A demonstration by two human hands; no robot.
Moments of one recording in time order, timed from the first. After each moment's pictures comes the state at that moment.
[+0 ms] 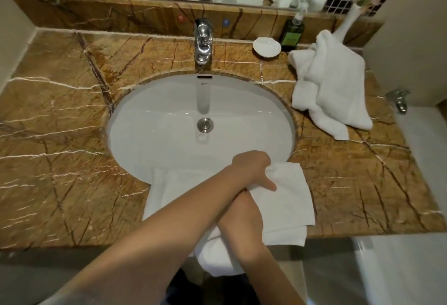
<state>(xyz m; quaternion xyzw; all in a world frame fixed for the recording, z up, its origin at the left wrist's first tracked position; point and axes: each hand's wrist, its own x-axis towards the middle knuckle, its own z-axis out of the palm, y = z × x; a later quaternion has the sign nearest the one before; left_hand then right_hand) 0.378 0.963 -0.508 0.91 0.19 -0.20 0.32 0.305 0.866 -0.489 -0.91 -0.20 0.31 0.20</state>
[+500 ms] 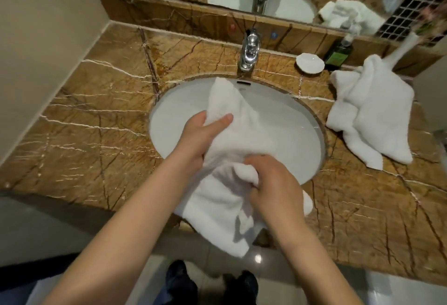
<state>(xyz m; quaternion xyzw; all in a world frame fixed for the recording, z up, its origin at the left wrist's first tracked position) 0.250 1.026 -0.422 0.42 0.44 0.29 0.74 0.342 0.881 -0.422 -0.80 -0.54 0.11 0.24</state>
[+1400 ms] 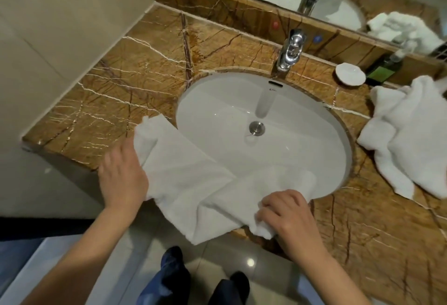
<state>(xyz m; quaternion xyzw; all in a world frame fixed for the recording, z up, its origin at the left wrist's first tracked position) 0.081 0.998 -0.503 0.70 0.71 0.10 0.05 0.371 0.841 -0.499 -0.59 -0.79 -0.01 0.15</state>
